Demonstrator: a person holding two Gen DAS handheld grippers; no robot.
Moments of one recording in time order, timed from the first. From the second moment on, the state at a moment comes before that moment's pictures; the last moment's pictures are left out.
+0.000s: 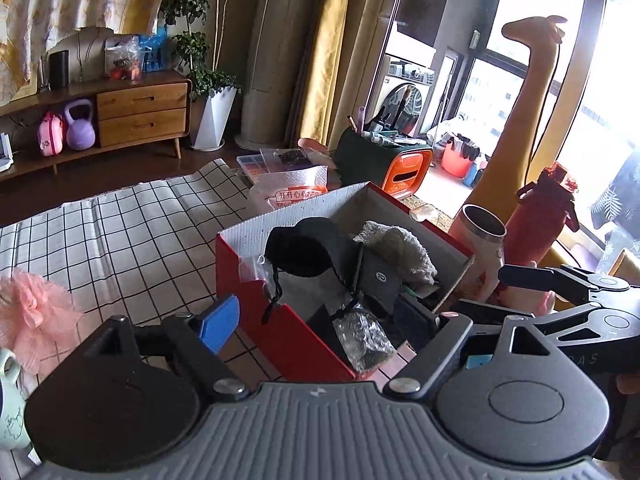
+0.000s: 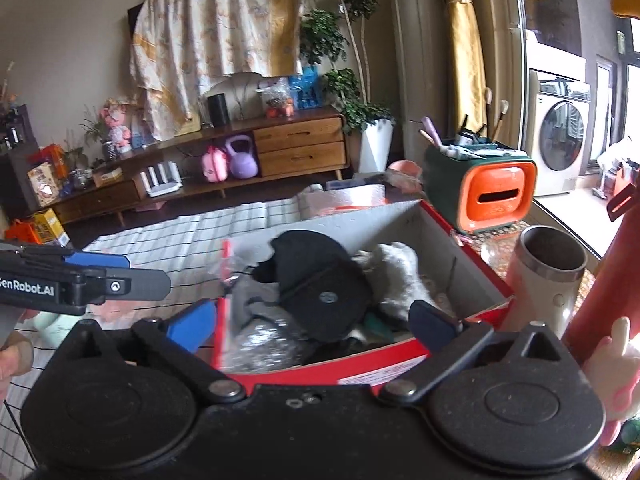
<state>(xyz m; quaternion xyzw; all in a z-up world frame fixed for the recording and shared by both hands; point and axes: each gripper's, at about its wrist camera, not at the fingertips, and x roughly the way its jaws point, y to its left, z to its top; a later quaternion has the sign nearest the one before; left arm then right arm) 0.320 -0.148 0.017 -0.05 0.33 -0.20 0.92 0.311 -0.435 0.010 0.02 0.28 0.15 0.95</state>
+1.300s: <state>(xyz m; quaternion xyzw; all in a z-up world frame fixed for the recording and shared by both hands) 0.209 -0.014 -0.074 -0.02 0.28 0.02 0.96 0.337 -0.217 0.008 -0.05 0.35 0.31 0.88</state>
